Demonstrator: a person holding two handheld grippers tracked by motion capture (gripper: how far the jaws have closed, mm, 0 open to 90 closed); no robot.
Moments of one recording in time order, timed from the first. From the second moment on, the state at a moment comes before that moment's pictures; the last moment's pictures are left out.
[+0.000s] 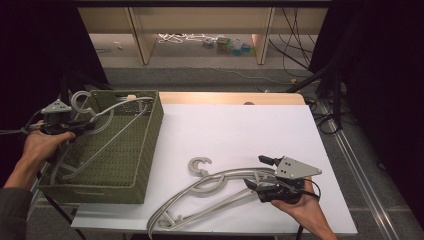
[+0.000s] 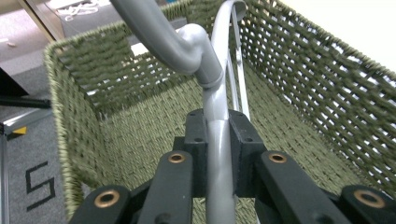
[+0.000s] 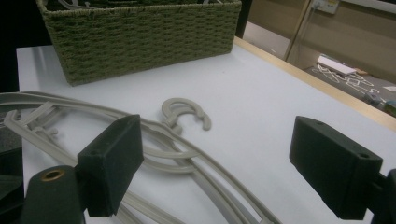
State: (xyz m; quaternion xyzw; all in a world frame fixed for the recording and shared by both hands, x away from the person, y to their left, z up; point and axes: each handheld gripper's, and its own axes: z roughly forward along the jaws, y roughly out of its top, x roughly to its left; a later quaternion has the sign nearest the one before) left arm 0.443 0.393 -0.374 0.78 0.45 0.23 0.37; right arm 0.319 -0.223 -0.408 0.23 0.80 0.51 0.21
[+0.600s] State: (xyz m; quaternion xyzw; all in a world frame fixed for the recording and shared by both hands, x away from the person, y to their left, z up) left arm 0.451 0.389 -0.400 0.80 0.48 0.20 0.31; right arm 0.319 -0.221 -0.409 0.23 0.80 0.51 0.22
